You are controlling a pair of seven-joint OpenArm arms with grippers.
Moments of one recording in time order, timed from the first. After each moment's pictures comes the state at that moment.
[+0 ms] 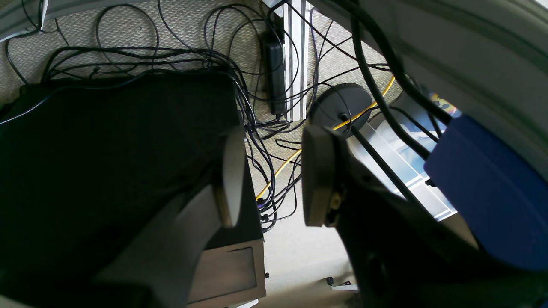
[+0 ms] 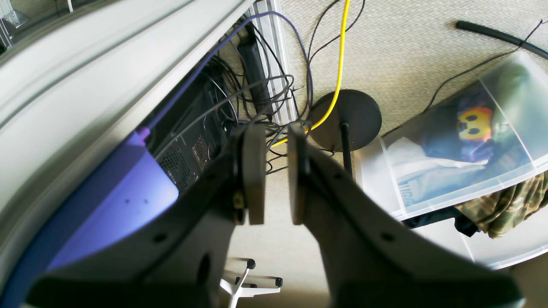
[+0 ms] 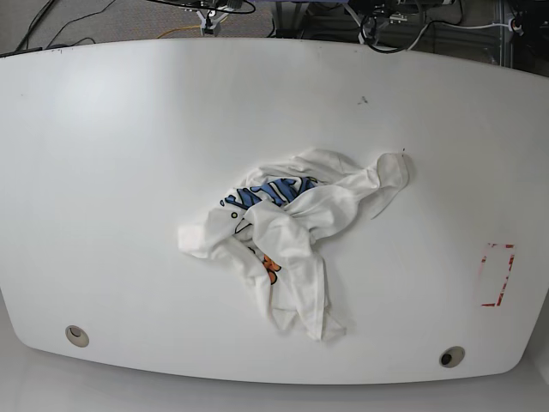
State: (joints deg) left arm -0.5 -4.2 -7.1 0.3 10.0 -16.9 3.3; right arm -1.8 1.5 7.9 -1.5 3.6 11.8 -2.8
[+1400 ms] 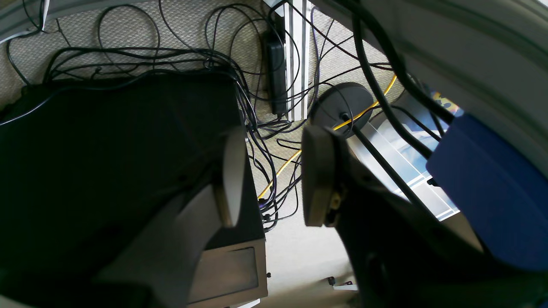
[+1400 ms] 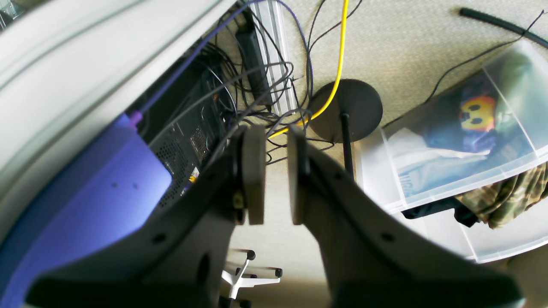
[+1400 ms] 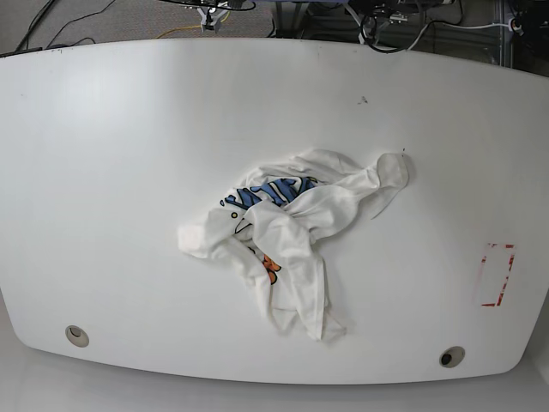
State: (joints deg) left arm -0.4 -4.3 -6.9 0.9 10.0 -17.0 3.6; right arm -2.6 1.5 7.9 -1.5 3.5 11.8 -3.8
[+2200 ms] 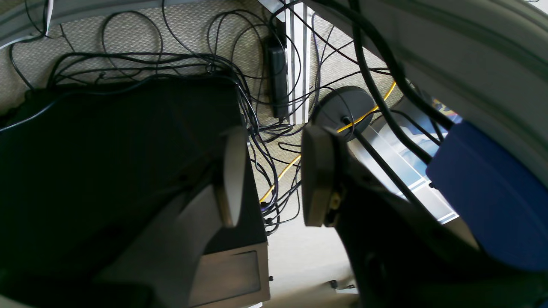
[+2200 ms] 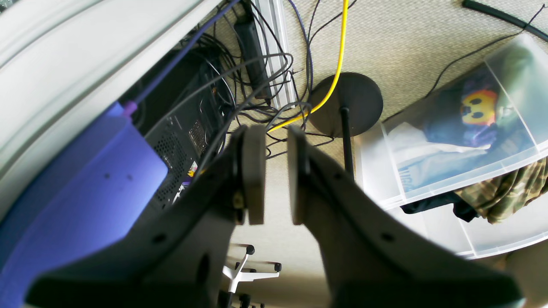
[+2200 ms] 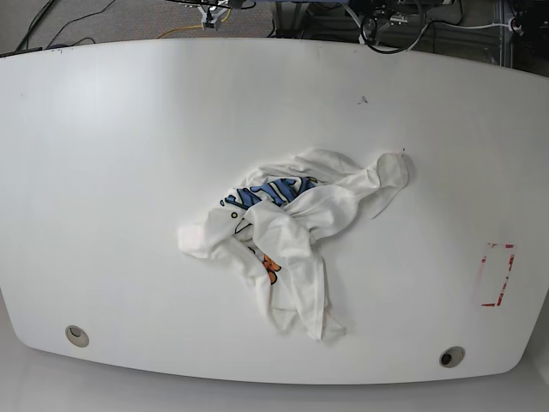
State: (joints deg) left arm -0.4 -4.3 -6.5 1.5 9.9 -17.0 3.5; right arm -2.8 1.5 7.6 -1.5 3.5 11.8 -4.7
